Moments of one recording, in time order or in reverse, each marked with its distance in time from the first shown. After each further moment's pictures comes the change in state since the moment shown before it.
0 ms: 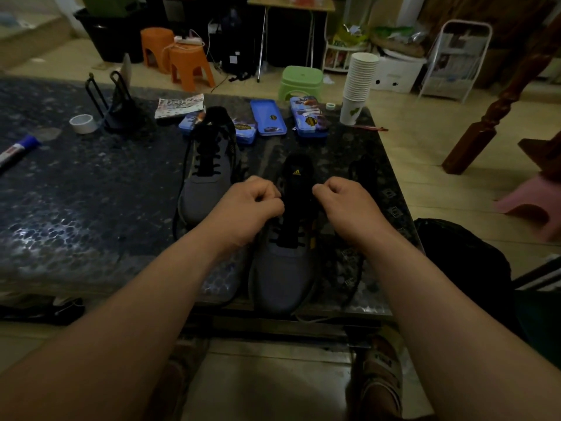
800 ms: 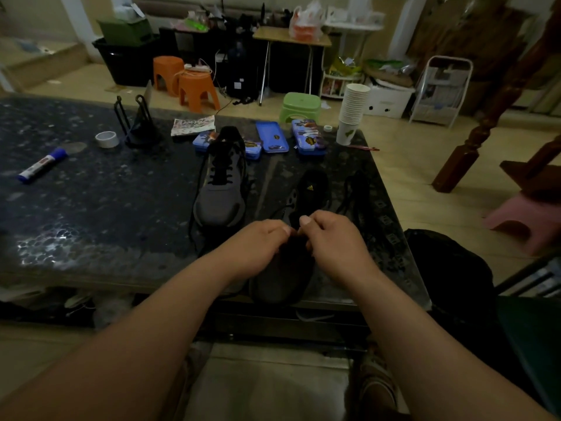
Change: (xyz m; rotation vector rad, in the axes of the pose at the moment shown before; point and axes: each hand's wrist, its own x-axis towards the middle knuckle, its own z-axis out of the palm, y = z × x) left_hand -0.057 0.002 0.000 0.209 -0.251 -0.079; right_hand -0.082 -0.012 0.015 0.035 -0.003 -0.068
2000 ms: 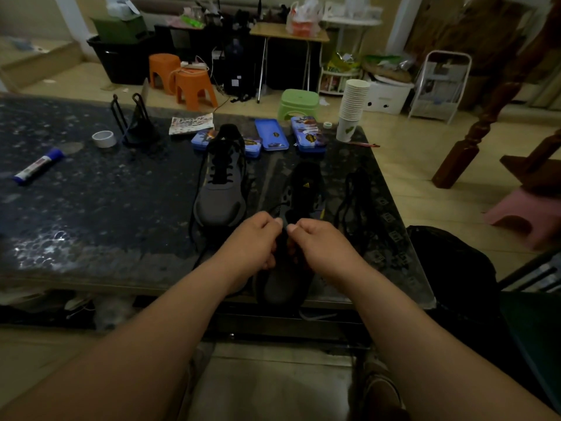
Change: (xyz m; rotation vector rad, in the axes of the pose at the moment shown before) left_hand 0.008 -0.015 0.008 -0.269 0.161 -0.180; right_hand 0.010 0.003 0.022 0.110 -0.190 0.073
